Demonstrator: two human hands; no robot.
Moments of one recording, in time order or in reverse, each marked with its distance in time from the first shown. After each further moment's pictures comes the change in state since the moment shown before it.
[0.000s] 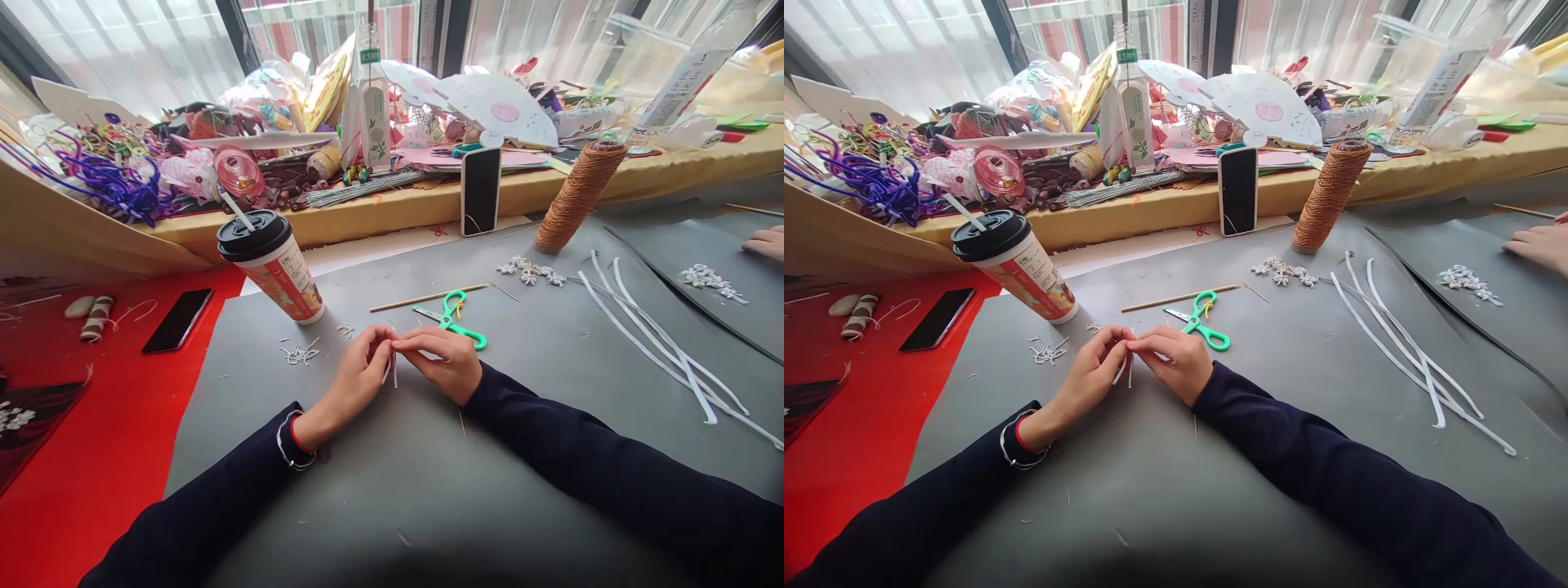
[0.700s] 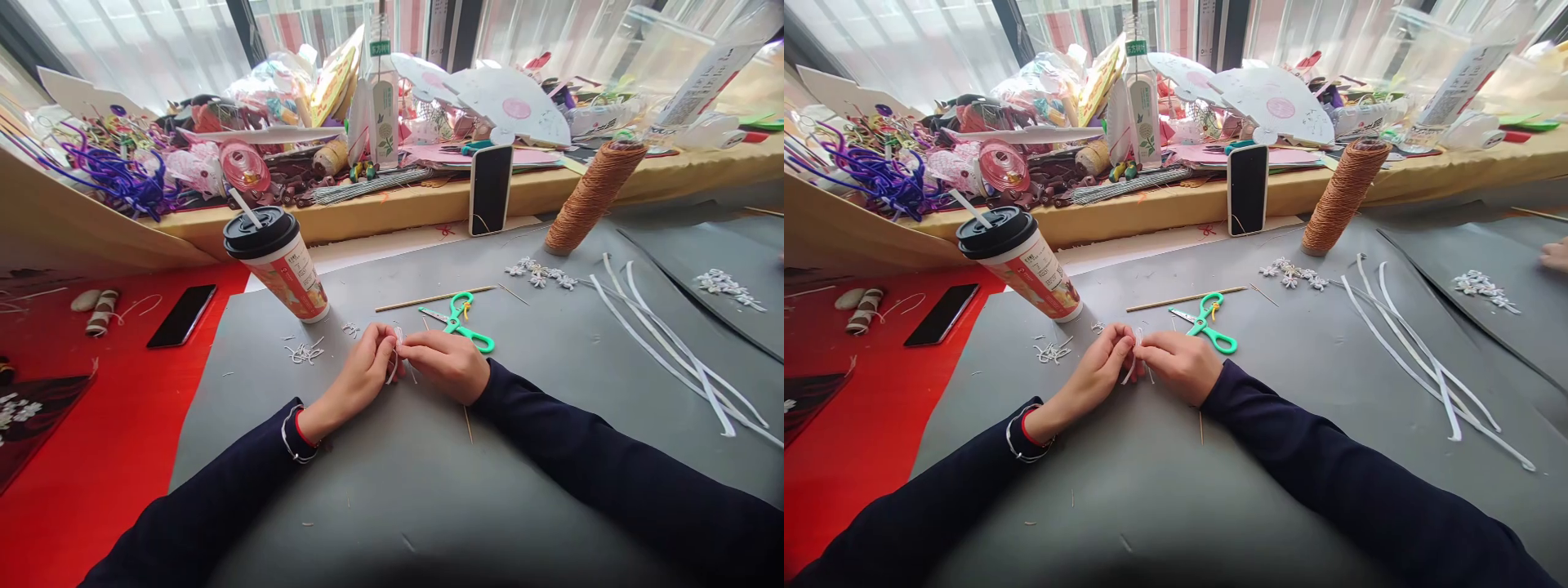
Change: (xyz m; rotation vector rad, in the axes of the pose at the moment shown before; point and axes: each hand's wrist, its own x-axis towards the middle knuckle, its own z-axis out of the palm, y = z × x) left_hand 0.007 -0.009 -0.007 -0.086 -0.062 -0.081; right_hand 0.001 0.009 -0.007 -0.313 -0.220 -0.205
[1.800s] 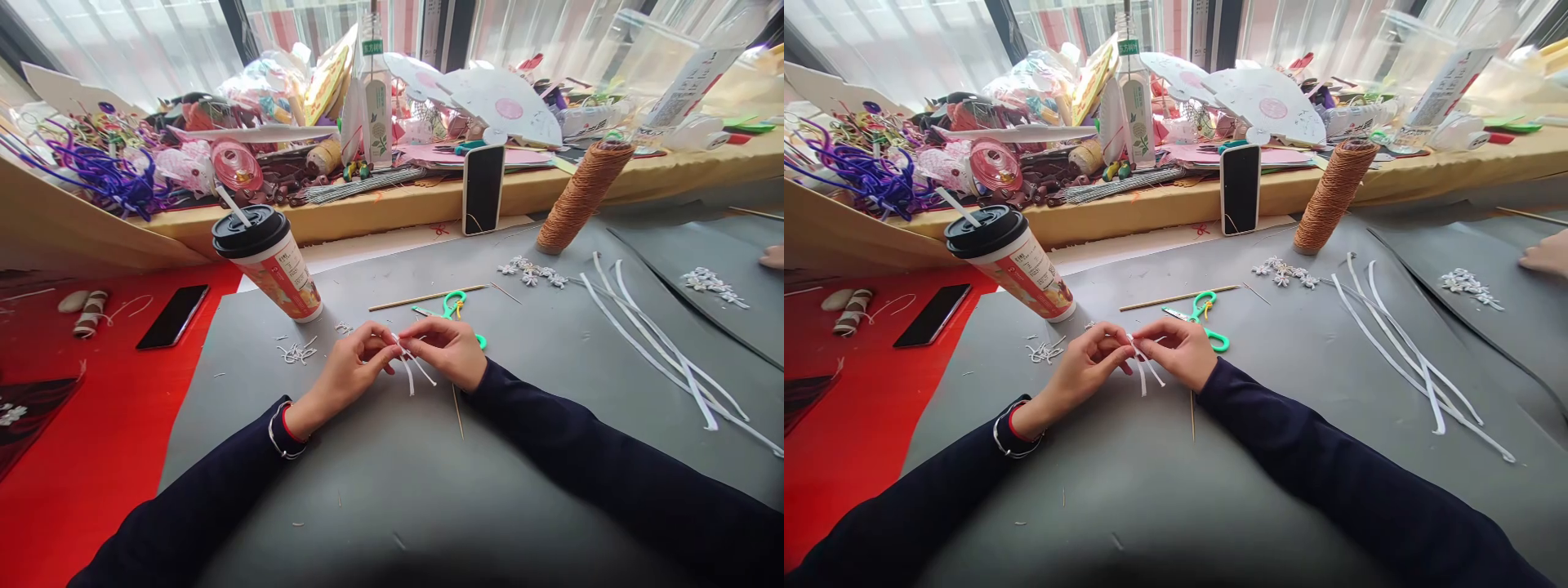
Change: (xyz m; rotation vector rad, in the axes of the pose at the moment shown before) left_hand 0.000 0.005 -0.004 0.066 -0.027 0.112; right_hand 0.011 -0.008 -0.005 0.879 0.168 0.696
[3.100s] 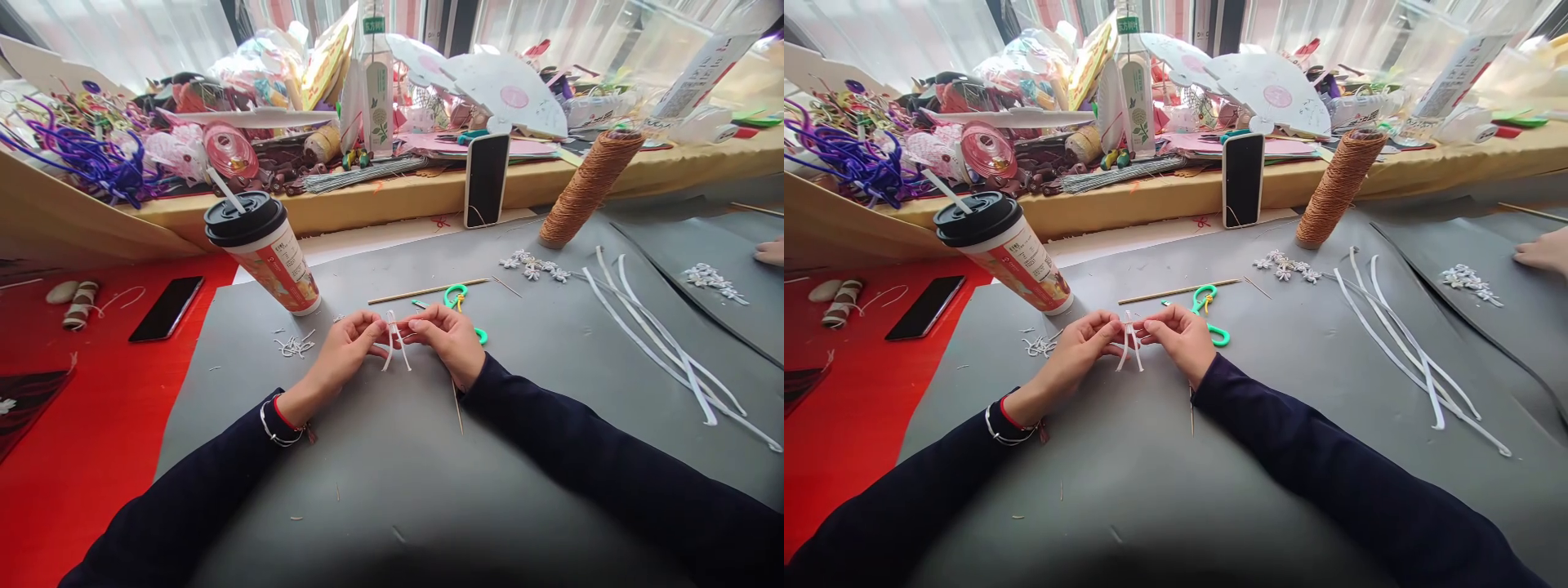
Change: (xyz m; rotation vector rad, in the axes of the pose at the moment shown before) left_hand 0.009 -0.005 -0.005 -0.263 0.066 -0.162; right_hand 0.001 0.002 0.005 0.210 0.124 0.197
